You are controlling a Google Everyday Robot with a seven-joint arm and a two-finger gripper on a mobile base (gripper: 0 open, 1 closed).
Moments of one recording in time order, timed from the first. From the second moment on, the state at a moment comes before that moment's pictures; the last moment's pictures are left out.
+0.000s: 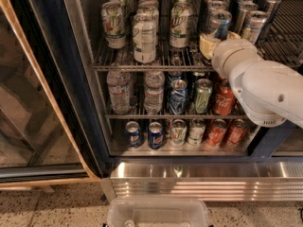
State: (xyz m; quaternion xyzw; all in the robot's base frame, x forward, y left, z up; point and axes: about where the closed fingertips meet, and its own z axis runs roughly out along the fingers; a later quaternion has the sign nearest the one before) arm 0.665 -0.185 0.955 -0.09 0.71 0.01 0.69
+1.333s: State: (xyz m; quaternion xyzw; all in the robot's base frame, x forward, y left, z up) arm 0.616 -0.178 1.008 -0.09 0.71 0.07 0.69
